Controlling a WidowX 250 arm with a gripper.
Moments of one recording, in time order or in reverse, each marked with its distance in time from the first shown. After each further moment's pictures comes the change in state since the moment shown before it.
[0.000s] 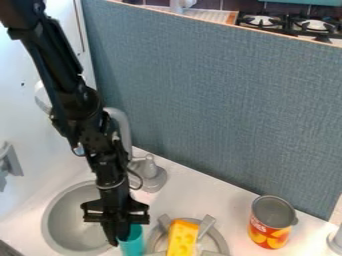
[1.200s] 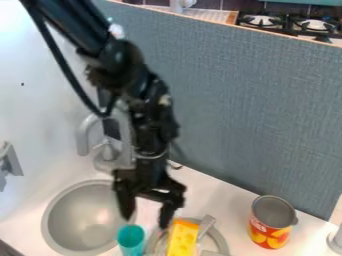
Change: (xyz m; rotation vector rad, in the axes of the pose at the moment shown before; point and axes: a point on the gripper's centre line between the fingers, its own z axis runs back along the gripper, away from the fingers) arm -0.027 -0.073 0.077 0.112 -0.031 -0.221
